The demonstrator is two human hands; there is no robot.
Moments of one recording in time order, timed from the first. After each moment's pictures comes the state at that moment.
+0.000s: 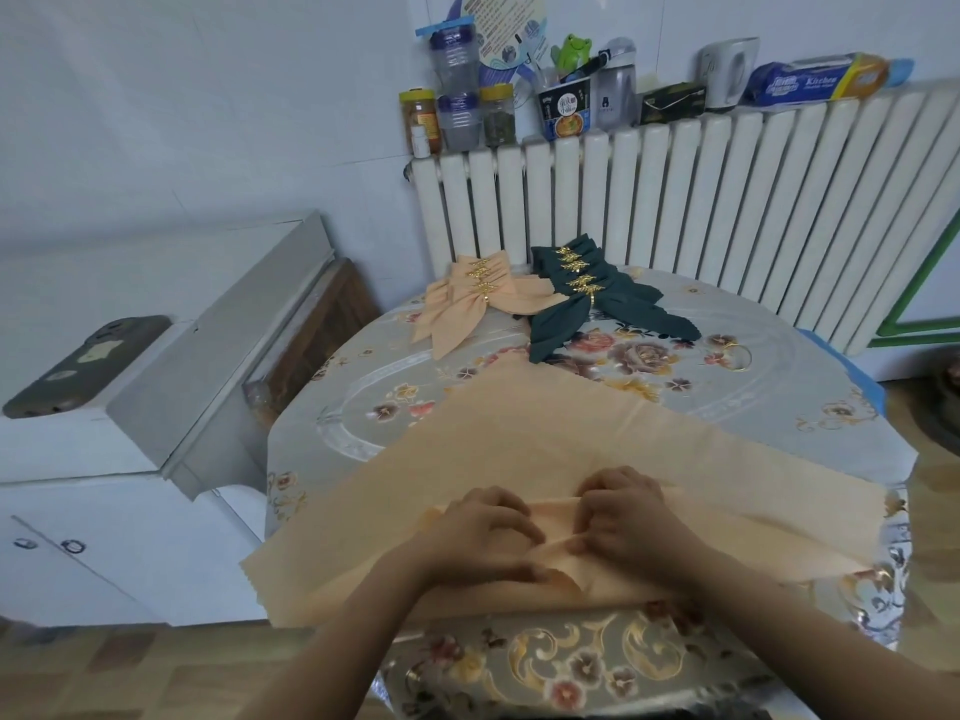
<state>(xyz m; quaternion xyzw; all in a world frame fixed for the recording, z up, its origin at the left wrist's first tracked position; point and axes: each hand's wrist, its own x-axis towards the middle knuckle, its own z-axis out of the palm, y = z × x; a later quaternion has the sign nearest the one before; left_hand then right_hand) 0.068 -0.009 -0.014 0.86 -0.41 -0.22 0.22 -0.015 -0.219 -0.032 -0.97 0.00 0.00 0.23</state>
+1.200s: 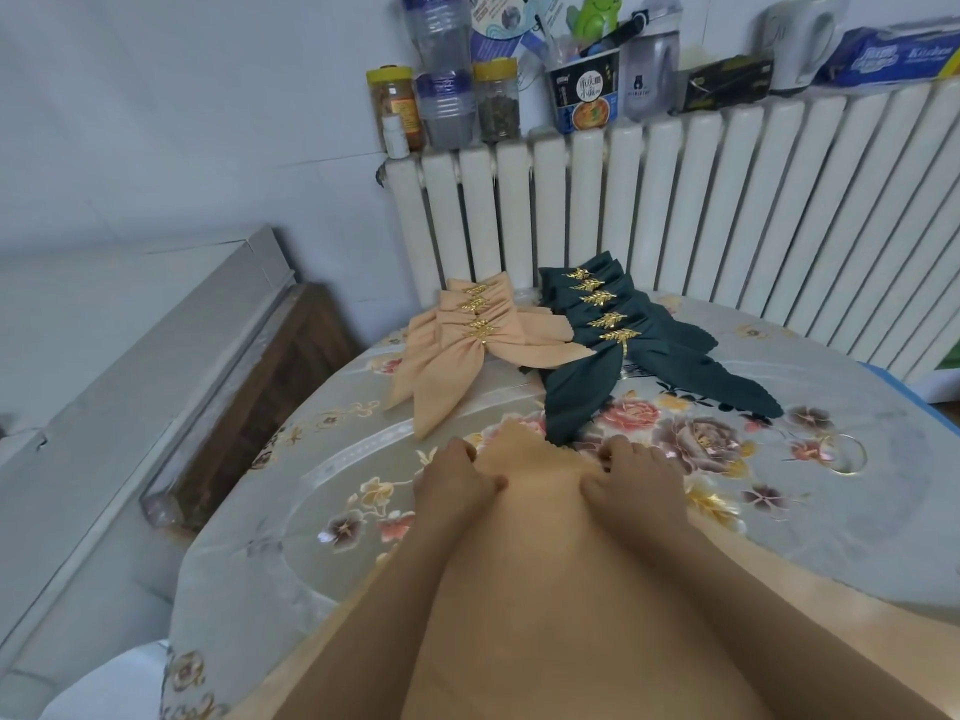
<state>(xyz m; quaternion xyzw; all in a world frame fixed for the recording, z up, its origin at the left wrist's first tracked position) 0.286 -0.108 -0.037 0.95 -0.07 -0.12 0.26 0.197 -0.284 -0.049 -0.96 0.24 -0.06 0.16</state>
